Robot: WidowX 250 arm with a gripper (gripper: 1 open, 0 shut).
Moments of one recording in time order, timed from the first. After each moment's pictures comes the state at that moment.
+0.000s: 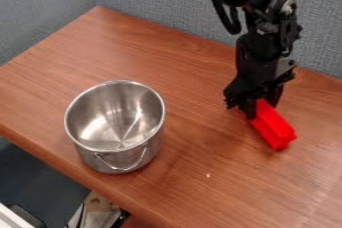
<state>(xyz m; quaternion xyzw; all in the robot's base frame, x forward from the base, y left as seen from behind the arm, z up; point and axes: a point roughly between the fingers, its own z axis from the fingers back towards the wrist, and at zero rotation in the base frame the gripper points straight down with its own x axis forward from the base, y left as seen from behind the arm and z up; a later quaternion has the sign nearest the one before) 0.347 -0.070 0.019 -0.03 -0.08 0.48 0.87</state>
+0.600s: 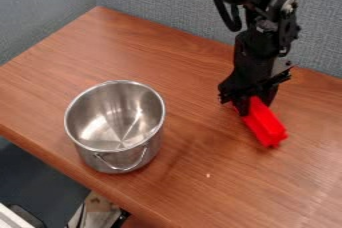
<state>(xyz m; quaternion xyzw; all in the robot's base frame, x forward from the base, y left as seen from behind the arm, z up) 0.345 -0.057 0.020 0.00 -0.07 0.44 0.90</state>
